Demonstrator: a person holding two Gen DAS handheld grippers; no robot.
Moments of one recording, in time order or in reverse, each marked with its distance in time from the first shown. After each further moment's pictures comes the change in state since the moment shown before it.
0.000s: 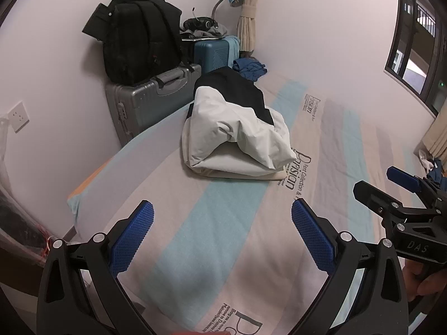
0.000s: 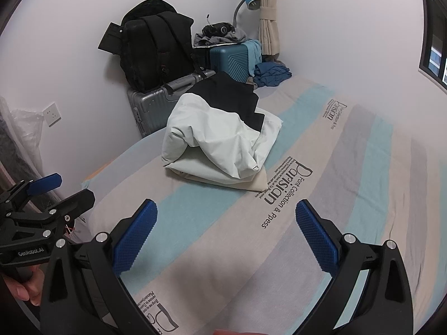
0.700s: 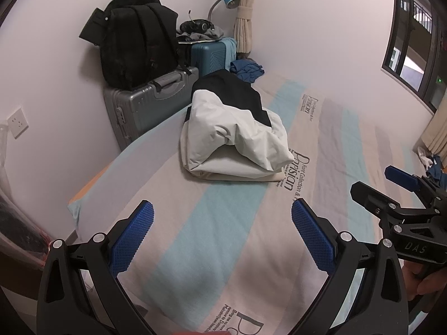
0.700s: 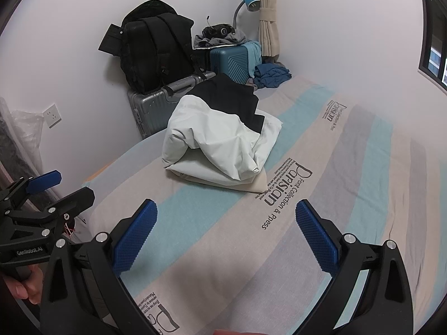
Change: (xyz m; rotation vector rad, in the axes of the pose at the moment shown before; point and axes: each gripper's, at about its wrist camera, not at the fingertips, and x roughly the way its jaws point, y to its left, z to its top) left arm -0.006 -0.008 -0.002 0.019 -0.008 0.006; right arm 0.002 0.002 0.005 0.004 -0.003 0.002
